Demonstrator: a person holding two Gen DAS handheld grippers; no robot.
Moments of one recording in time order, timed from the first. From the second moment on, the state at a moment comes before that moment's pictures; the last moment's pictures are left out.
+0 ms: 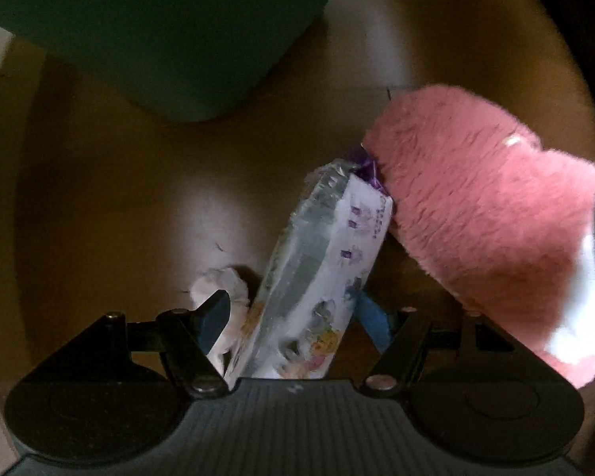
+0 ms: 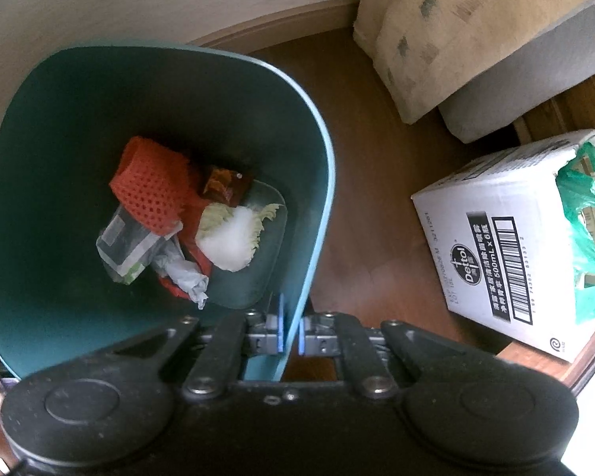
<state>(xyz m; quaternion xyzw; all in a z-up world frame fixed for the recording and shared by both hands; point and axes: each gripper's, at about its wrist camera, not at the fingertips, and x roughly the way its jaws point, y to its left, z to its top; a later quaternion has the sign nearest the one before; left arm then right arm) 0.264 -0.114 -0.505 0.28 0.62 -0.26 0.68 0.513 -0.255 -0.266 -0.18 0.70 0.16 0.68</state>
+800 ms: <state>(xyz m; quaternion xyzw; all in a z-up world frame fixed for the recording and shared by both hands) 0.292 -0.076 -0.428 0.20 0.62 -0.18 0.74 0.503 -0.258 -0.264 -0.15 0.68 0.14 0.70</state>
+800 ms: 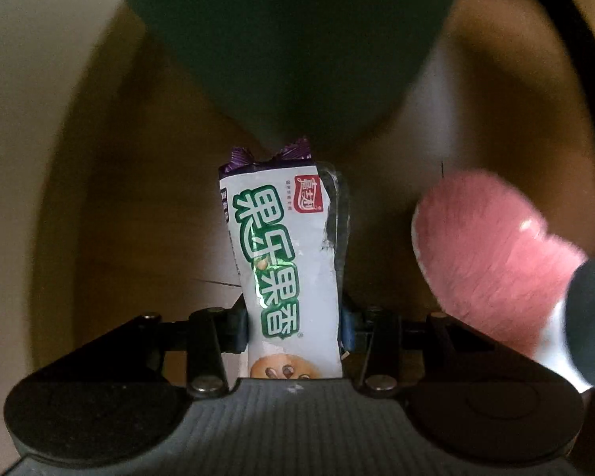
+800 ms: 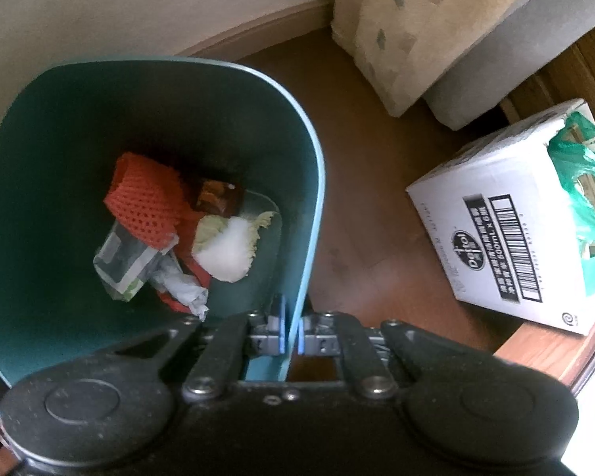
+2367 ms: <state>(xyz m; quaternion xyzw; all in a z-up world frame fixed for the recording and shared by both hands) 0.442 -0.117 -0.295 -0.13 0.67 -0.05 0.73 0.474 -0.231 -0.223 -0.24 0.62 0.18 0.73</state>
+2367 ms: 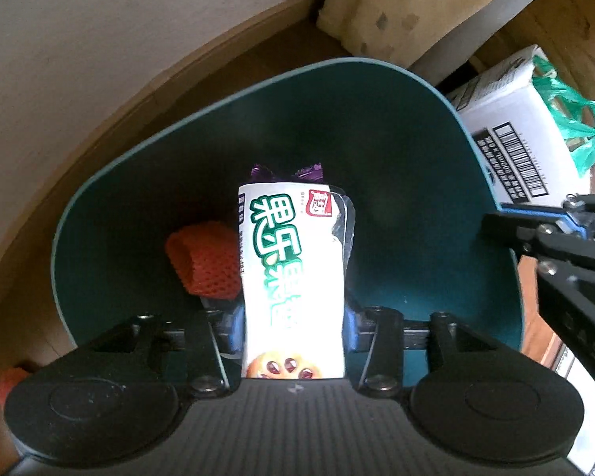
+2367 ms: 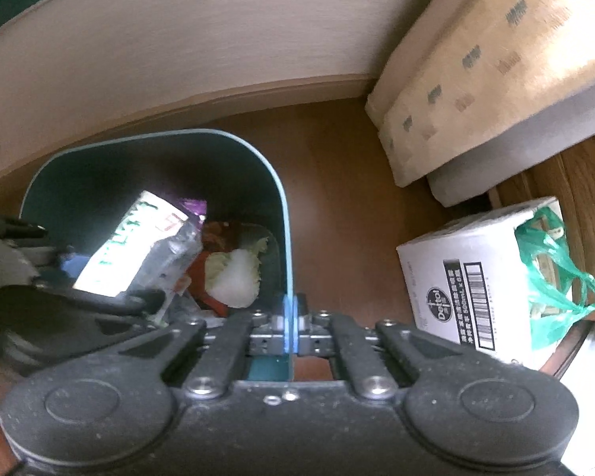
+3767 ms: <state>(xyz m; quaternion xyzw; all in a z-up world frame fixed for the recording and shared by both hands) 0.312 0.025 -0.393 -0.10 0.71 0.03 0.70 0.502 -0.237 -0.272 -0.24 0.65 0.22 0.68</state>
